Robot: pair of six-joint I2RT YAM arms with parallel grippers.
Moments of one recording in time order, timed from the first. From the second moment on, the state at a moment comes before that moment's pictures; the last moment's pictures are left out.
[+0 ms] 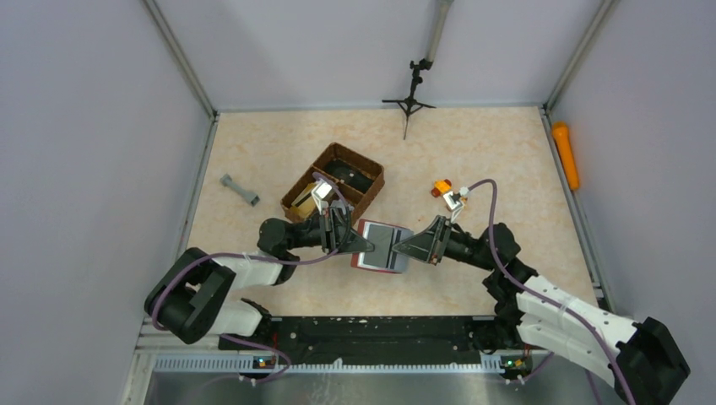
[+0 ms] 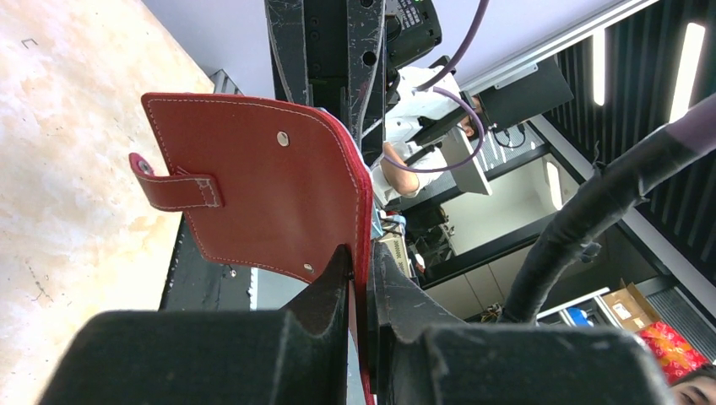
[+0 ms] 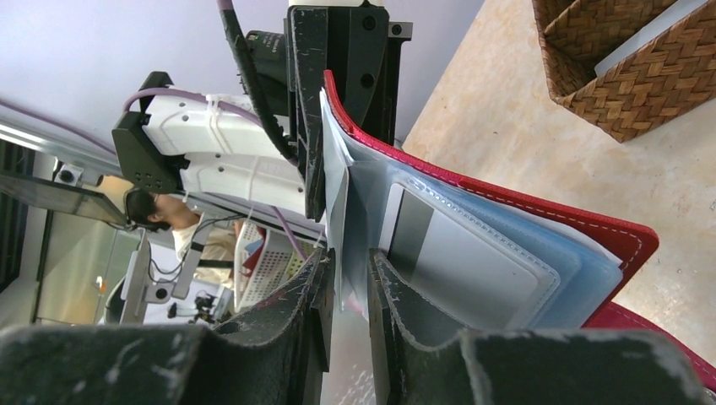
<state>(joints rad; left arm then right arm) -0.56 1.35 0.31 1.47 0.98 -1.47 0.71 0.77 0.28 0.58 -0.51 1.11</state>
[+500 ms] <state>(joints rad) -0.57 1.35 0.31 1.47 0.98 -1.47 0.71 0.79 0.28 0.61 -0.52 1.12</state>
